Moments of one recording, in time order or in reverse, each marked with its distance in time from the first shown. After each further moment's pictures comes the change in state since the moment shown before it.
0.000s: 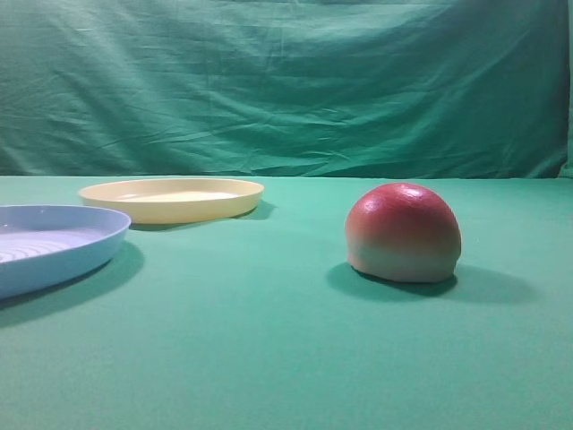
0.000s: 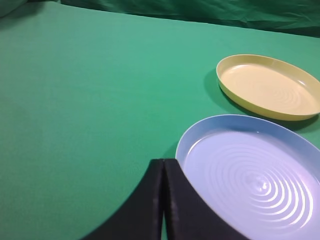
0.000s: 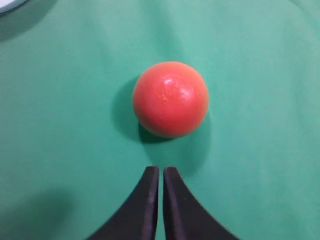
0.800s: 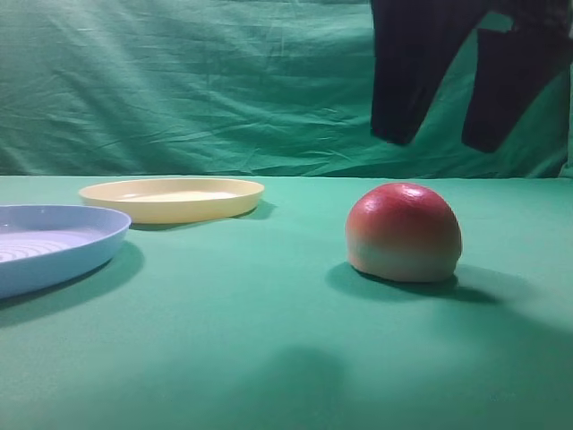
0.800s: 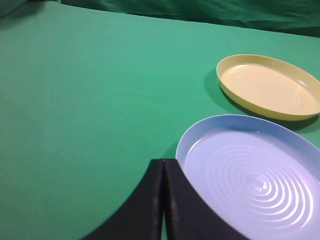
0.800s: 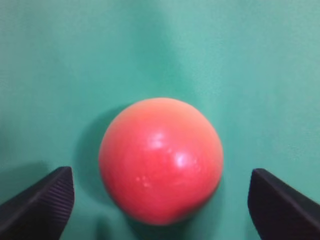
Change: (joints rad) left arm 0.000 0.000 0.000 0.000 0.000 0.000; right arm 0.080 0.405 -0.123 -0.025 -0.115 -0.005
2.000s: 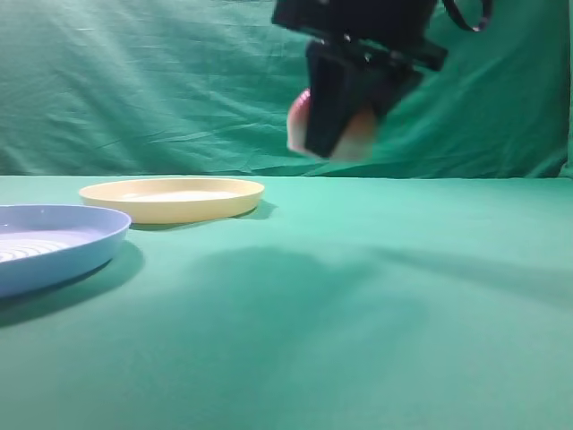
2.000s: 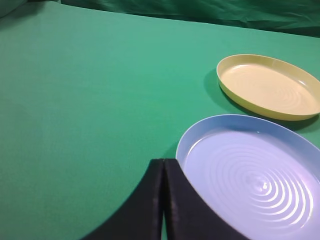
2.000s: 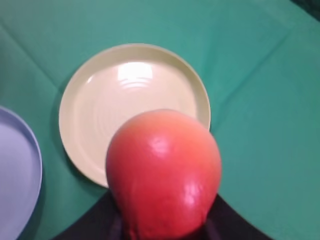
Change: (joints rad) left arm 0.000 0.000 0.000 0.000 0.000 0.000; right arm 0.002 0.223 -0.627 0.013 -0.009 -0.054
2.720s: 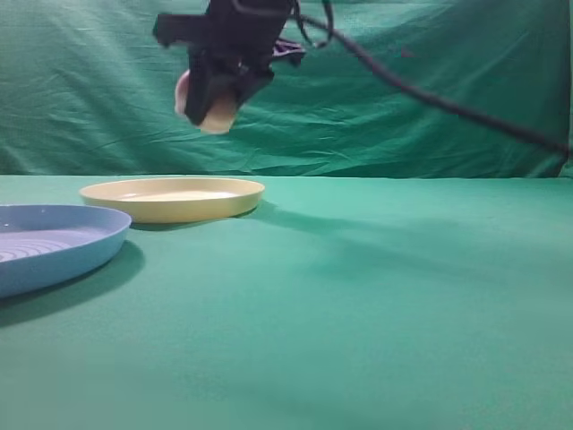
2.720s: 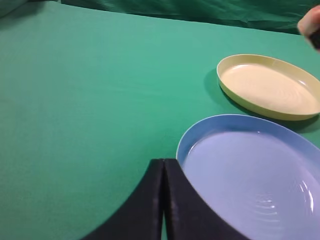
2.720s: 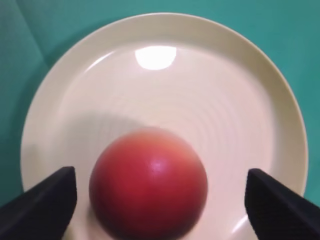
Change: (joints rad) left arm 0.000 0.000 0.000 0.000 0.000 0.000; right arm 0.071 0.377 -0.345 -0.046 0.012 -0.142
